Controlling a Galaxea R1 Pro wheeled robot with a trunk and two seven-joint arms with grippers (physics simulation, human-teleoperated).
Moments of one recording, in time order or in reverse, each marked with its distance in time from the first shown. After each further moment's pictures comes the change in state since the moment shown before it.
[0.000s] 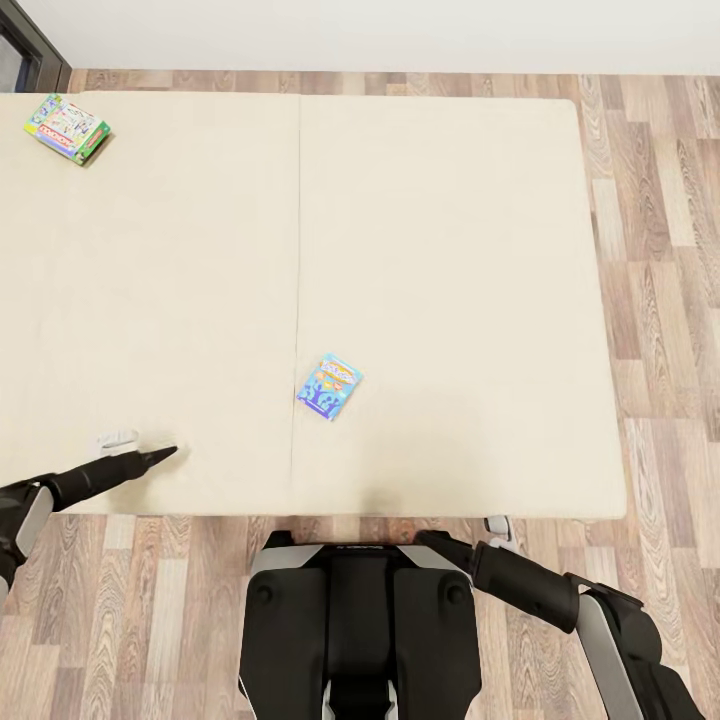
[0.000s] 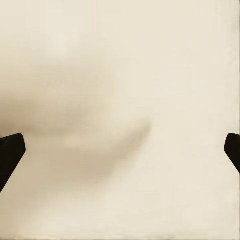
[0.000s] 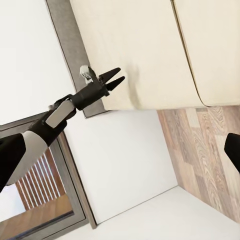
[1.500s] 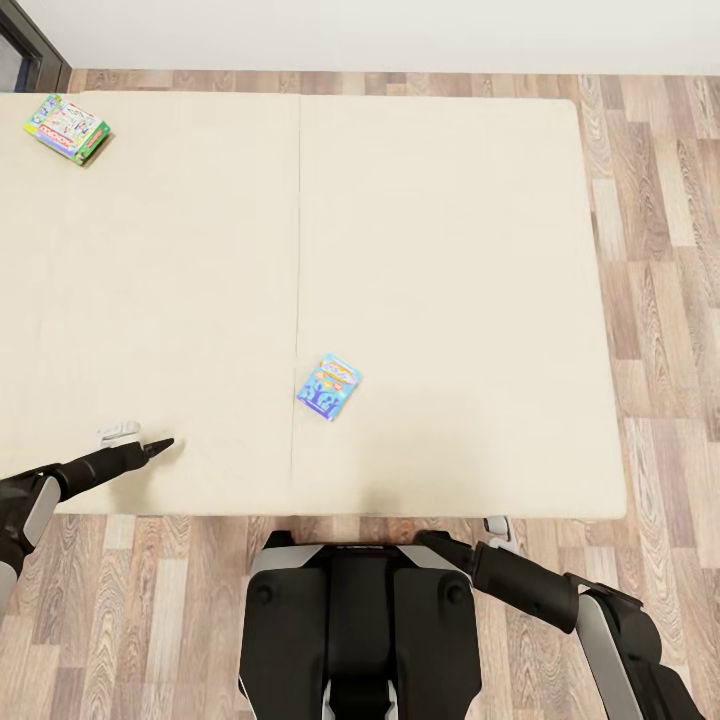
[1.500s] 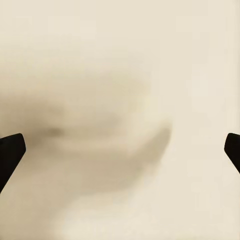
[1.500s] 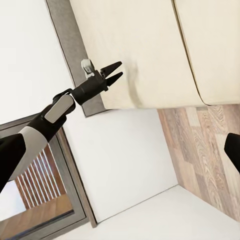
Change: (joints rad) left arm -0.030 -0.012 -0.009 -0.003 -0.005 -0.012 0.134; right arm 0.000 0.001 0.001 0.000 0.005 0.004 0.002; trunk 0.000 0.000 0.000
